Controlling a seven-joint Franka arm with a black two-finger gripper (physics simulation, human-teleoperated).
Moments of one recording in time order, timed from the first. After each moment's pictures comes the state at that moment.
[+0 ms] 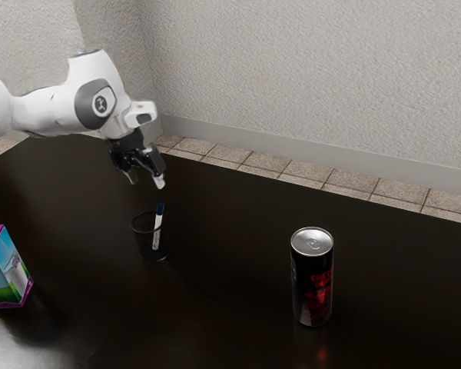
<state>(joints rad) 0.35 0.27 -0.21 -1.78 -0.16 2.09 0.31</state>
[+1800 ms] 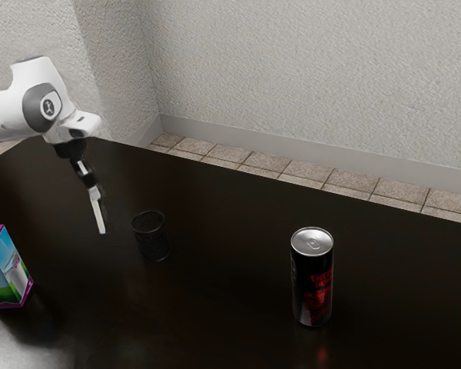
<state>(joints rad) 0.54 0.22 -0.17 -1.86 -0.10 2.02 0.92</state>
